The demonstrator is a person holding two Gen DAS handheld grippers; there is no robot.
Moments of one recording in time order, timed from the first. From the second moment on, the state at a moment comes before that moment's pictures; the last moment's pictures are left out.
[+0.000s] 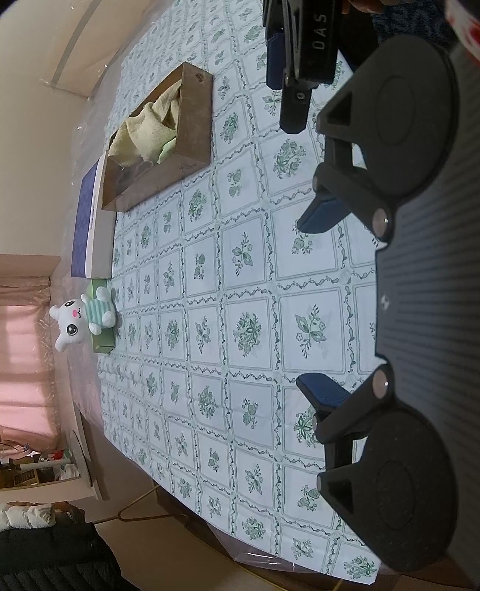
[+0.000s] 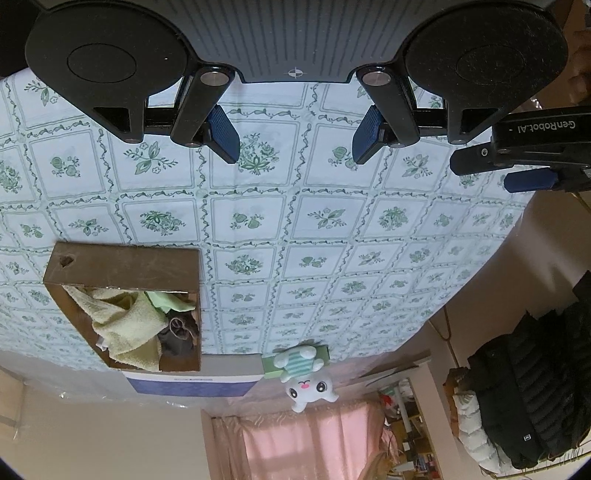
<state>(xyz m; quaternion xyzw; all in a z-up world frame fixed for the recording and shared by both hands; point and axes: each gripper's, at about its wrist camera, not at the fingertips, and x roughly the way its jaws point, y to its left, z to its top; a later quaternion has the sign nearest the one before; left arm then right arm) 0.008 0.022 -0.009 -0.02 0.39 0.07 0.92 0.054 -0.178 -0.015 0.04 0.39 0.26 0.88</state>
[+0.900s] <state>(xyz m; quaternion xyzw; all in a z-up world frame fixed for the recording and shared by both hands) 0.012 0.020 -0.012 -0.02 0.39 0.07 0.92 0.058 -0.179 -0.020 0.05 0.39 0.26 0.88</state>
